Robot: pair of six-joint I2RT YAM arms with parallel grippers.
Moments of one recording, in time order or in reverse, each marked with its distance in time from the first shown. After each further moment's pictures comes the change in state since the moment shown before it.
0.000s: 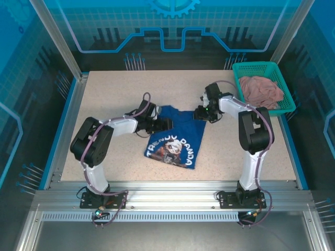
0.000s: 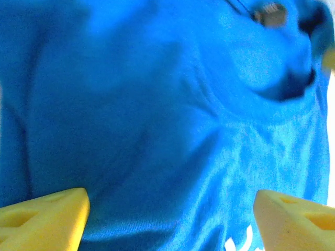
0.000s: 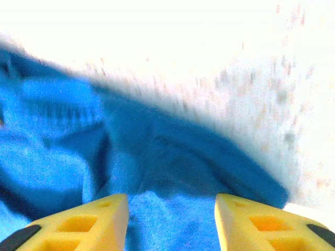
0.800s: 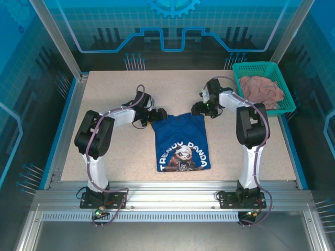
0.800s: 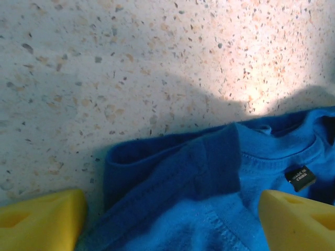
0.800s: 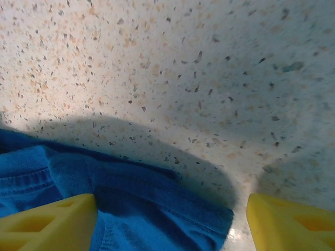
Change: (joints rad) left arm 0.128 0.153 0.214 -0.102 -0.027 0.007; right arm -0.035 0.101 0.116 -0.058 -0.056 -0.111
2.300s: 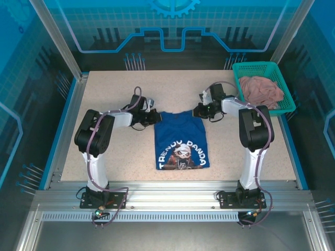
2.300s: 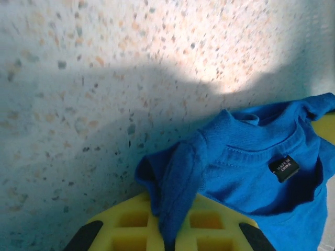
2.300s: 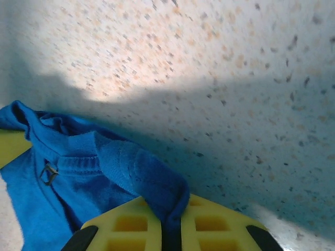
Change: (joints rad) left arm 0.051 0.025 -0.105 0.259 0.175 -0.007; right arm -0.019 -0.081 -0.193 0.274 -0.255 0.123
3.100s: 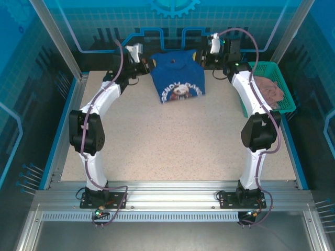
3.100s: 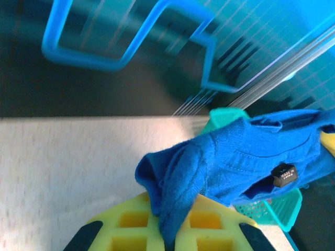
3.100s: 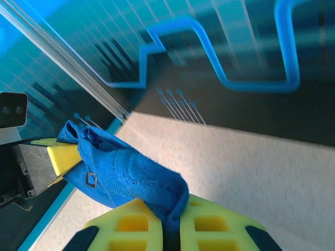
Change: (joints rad) left arm 0.122 -0.006 0.673 -0.065 0.032 0.108; right arm -0.031 -0.005 0.721 0.020 -0.051 0.044
